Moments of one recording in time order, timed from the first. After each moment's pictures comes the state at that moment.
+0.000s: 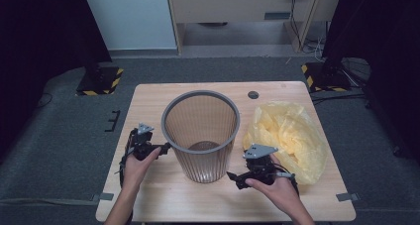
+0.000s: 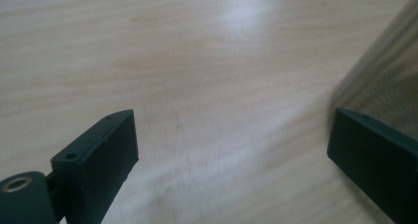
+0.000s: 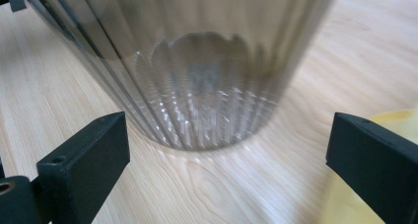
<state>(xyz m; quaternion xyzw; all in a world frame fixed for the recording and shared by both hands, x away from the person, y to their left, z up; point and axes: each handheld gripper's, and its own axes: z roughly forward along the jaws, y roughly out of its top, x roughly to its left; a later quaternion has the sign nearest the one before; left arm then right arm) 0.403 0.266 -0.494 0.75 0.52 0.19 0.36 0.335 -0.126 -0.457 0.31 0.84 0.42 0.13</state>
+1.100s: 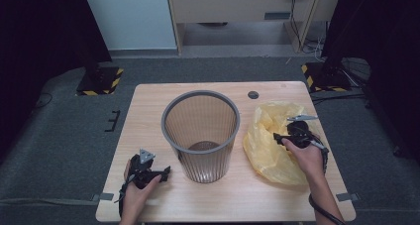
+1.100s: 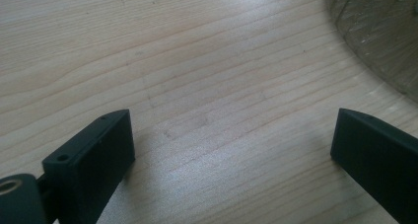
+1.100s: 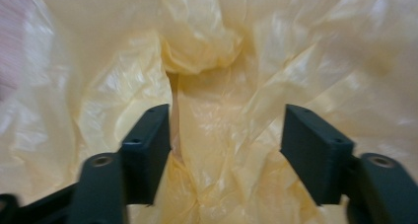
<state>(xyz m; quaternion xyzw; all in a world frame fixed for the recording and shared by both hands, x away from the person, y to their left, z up) 0.346 0.260 -0.535 0.77 0.51 0.21 0.31 0.441 -0.247 -0.480 0.54 0.76 0.32 0.19</state>
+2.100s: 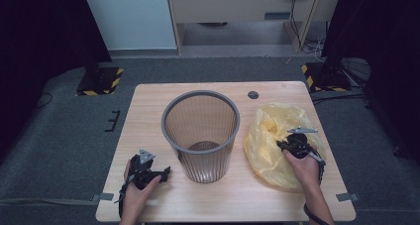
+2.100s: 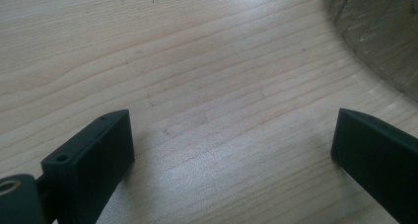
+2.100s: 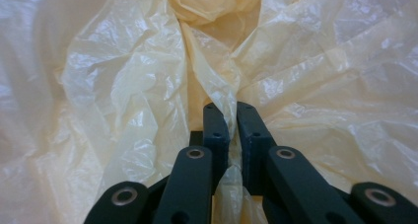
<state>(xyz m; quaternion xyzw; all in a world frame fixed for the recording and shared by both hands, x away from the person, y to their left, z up) 0.345 0.261 -0.535 0.77 0.51 0.21 0.31 0.421 -0.253 -0.516 0.55 0.74 0.35 0.17</state>
